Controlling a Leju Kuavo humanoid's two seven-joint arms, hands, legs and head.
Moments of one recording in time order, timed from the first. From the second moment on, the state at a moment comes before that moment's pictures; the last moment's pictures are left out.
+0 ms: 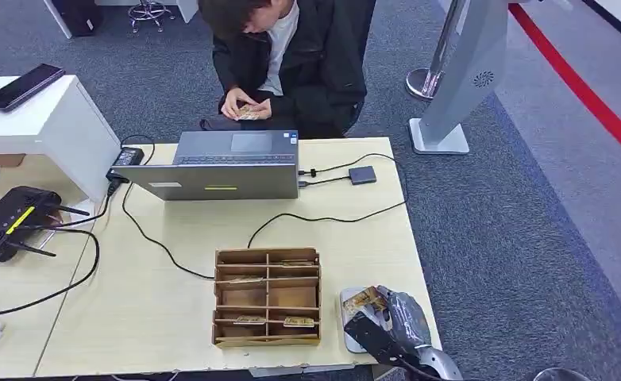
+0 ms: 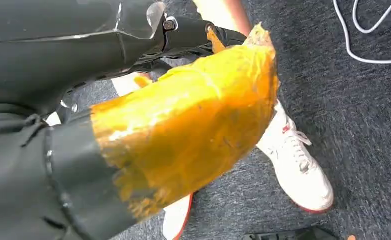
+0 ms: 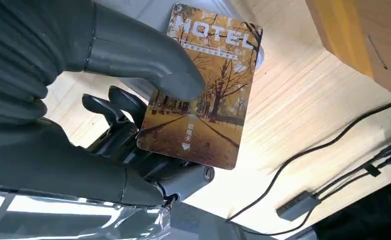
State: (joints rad) left arm -0.07 -0.18 0.93 -0.18 -1.35 0.40 -0.13; right arm 0.10 -0.17 0.56 -1.49 0.57 -0.31 0.10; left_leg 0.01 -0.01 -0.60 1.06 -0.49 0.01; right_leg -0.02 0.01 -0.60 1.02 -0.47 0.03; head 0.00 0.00
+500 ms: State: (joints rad) left arm -0.07 -0.19 0.93 -0.18 -1.35 0.40 -0.13; right arm 0.09 -0.18 0.57 -1.48 0.61 -0.29 0.16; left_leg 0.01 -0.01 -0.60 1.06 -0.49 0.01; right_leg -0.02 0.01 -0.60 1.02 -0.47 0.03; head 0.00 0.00
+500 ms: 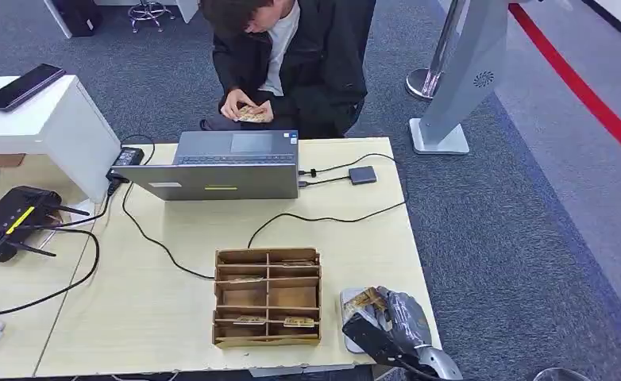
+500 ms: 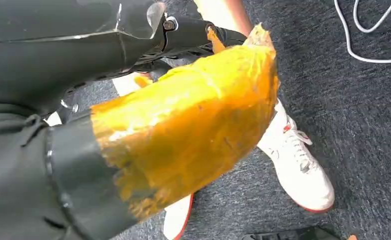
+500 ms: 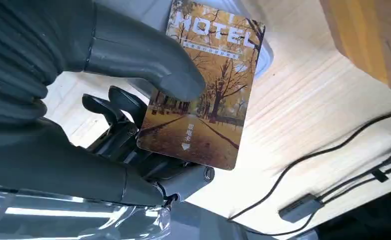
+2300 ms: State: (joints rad) left arm -0.07 -0.19 0.94 -0.18 -1.33 0.41 -0.13; right arm 0.15 -0.19 0.58 -1.65 0.78 -0.53 0.08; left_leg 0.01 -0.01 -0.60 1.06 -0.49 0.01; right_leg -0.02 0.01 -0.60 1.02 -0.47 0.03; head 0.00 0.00
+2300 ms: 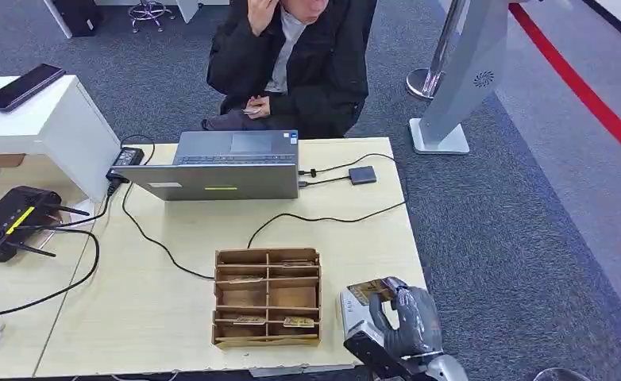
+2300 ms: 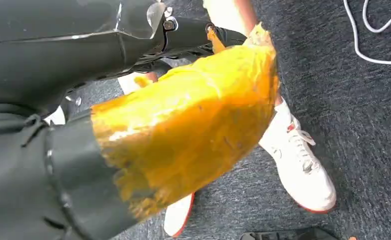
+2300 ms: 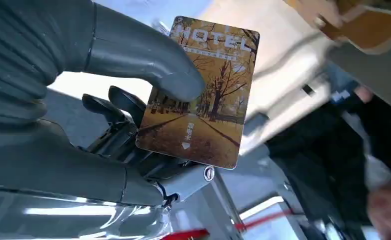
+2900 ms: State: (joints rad) left arm -0.07 -0.19 0.95 -0.18 -1.34 0.39 -0.14; right arm 0.17 -0.13 0.56 -1.80 0.83 -0.65 -0.12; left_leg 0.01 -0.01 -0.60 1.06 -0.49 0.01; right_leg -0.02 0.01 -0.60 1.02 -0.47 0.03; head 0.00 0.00
